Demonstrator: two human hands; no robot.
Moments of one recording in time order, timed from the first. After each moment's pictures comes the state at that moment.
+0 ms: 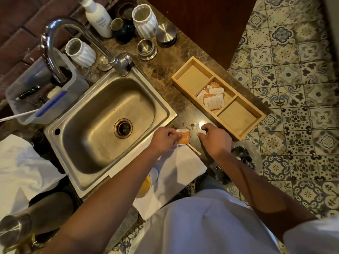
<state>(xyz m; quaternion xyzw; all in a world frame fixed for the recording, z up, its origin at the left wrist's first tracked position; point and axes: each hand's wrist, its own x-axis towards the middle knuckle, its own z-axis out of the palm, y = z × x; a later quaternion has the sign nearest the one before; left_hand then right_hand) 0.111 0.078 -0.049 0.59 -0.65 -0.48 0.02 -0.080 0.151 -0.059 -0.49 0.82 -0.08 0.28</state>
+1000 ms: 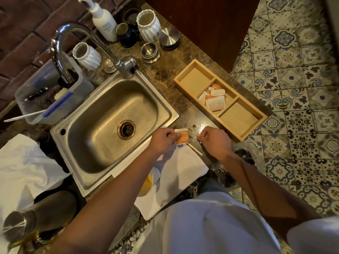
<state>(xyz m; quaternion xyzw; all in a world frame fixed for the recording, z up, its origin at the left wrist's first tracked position) 0.115 0.081 -0.027 0.62 -0.61 -0.49 0.04 -0.081 0.150 -0.044 -0.50 0.78 -0.09 0.36</state>
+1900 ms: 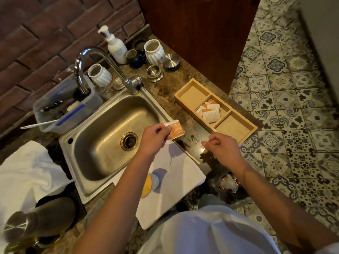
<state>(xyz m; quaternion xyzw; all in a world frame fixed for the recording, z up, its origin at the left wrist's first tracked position) 0.110 0.092 0.067 0.63 -0.50 -0.54 0.24 -0.107 0.181 0.026 -0.43 0.72 -0.30 0.46</state>
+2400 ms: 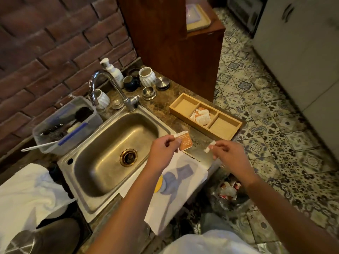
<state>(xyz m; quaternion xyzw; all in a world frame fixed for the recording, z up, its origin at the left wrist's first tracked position) 0.137 0.158 0.098 0.54 -0.64 -0.51 0.23 -0.065 0.269 0.076 -0.39 0.75 -0.38 0.36</state>
